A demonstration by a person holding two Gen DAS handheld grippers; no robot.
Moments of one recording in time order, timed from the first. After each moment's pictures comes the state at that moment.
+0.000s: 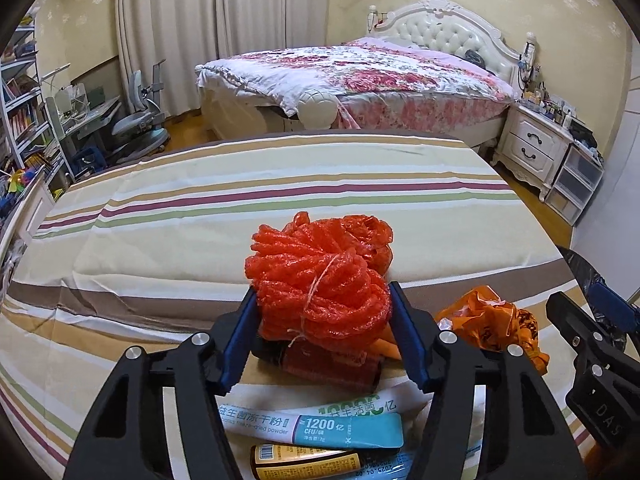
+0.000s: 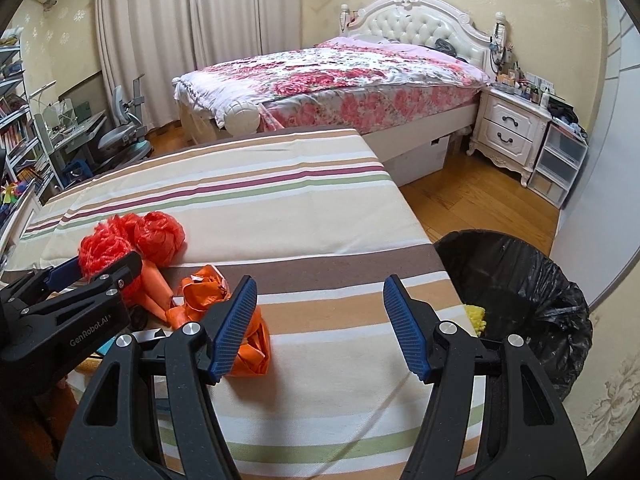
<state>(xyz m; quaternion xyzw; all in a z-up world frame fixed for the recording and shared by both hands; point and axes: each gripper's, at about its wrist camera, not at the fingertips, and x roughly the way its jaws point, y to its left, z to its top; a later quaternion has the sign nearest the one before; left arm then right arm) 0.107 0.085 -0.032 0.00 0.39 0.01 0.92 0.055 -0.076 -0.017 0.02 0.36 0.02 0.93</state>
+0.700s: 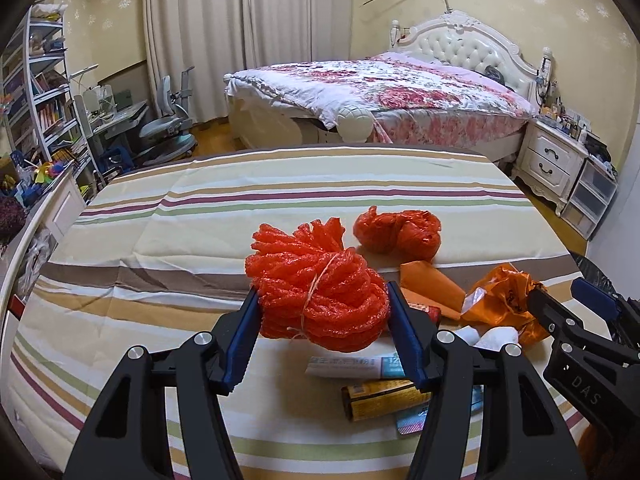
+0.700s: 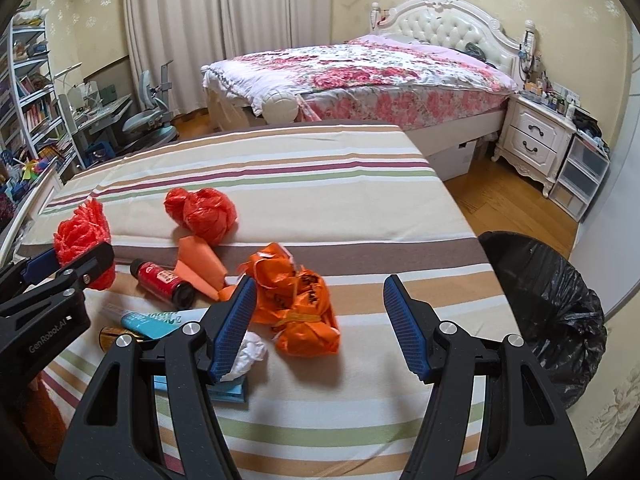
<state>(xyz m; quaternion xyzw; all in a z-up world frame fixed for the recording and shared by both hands) 0.064 0.123 -0.012 -0.01 0.36 0.05 0.93 0.043 -0.040 -0.022 0.00 0.37 0.07 0.93</state>
